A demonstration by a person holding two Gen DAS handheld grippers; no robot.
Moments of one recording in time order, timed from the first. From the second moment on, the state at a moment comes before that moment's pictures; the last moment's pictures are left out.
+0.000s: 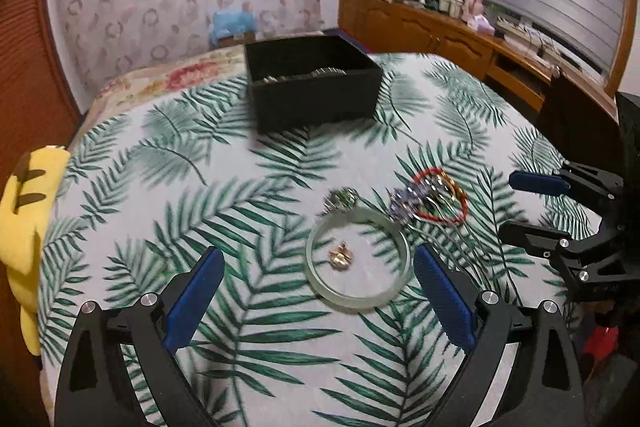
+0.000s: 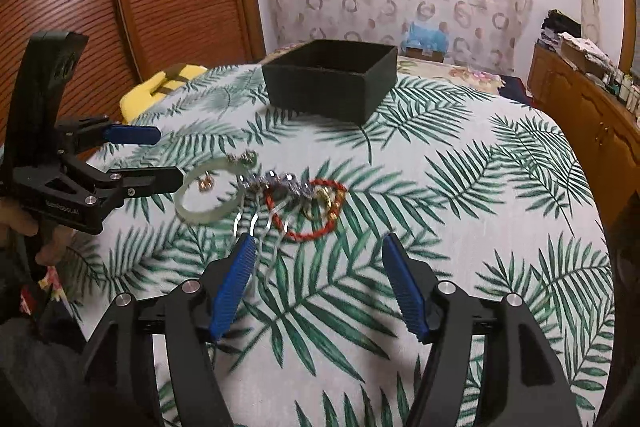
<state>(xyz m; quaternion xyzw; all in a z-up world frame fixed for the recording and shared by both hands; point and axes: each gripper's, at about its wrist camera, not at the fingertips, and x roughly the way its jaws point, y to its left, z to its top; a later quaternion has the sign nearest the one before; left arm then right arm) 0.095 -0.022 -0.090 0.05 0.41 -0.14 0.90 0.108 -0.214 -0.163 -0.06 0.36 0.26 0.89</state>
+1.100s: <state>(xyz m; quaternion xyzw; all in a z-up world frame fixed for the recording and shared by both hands) 0.085 -0.044 -0.101 0.07 0.41 -0.16 0.89 0.104 -0.214 -0.172 -0.06 0.36 0.26 0.89</state>
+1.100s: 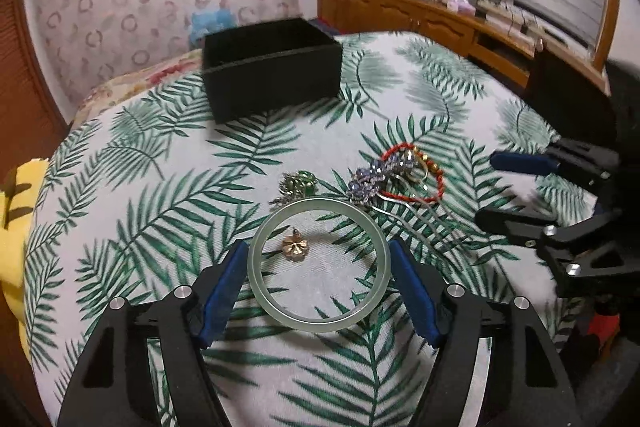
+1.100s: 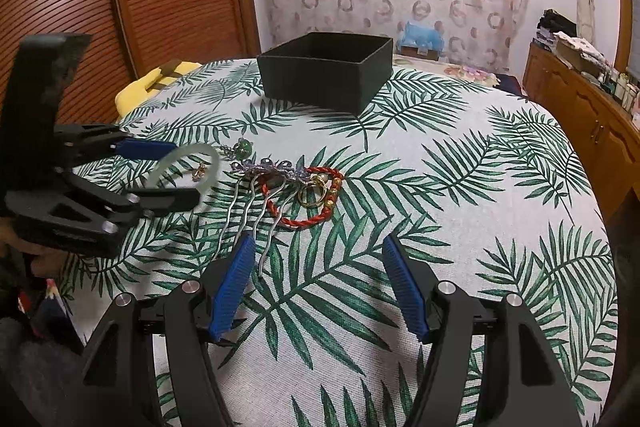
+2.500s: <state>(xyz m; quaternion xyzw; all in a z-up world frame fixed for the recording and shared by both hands) 0.061 -0.001 -0.073 0.00 0.35 -0.14 0.93 0.149 -0.143 -0.175 -0.14 0.39 0.29 0.86</state>
